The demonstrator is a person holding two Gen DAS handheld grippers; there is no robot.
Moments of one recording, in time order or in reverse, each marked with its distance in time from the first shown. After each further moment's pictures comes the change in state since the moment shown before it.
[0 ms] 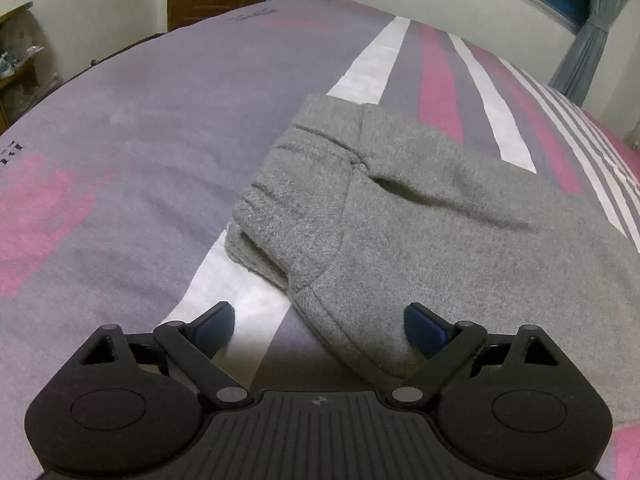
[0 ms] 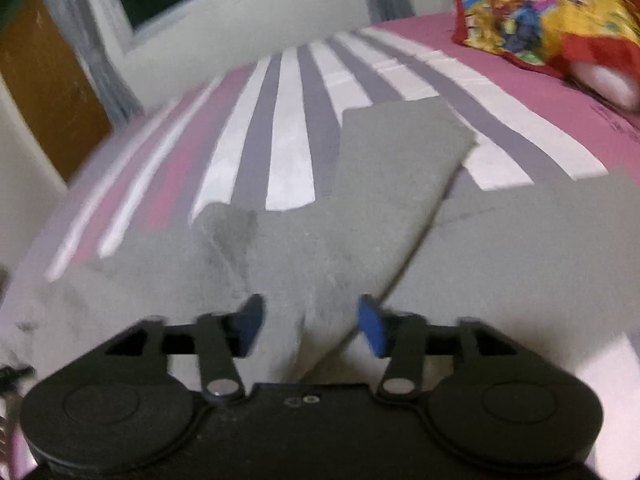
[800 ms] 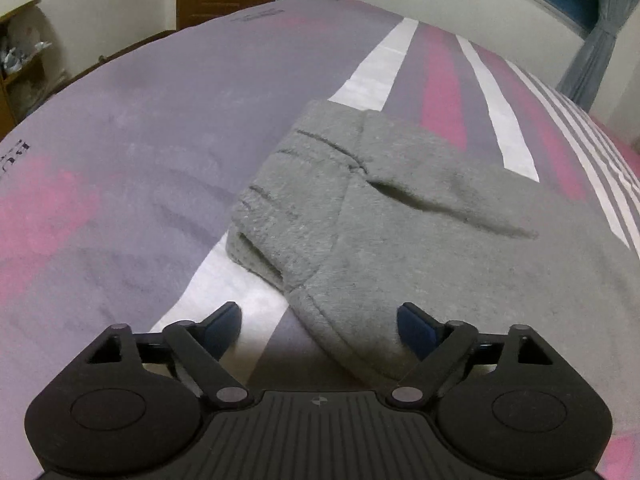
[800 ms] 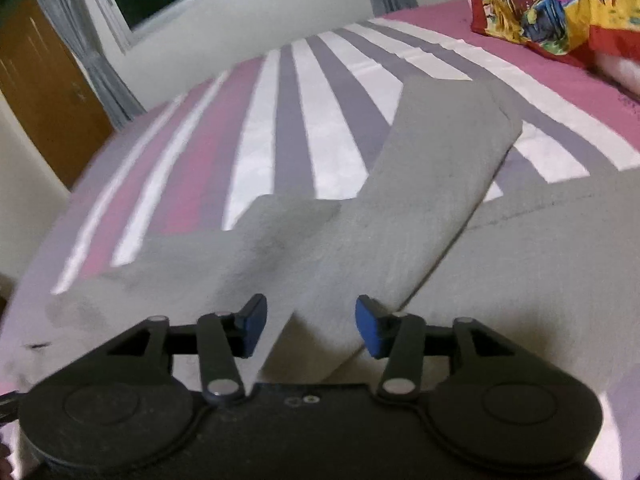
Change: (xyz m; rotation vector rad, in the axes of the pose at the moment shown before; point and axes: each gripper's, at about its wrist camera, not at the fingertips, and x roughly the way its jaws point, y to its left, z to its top) left arm -0.003 -0.003 0.006 -0.017 0.002 0.018; right arm 0.019 0.047 0.006 0.067 0.018 0.032
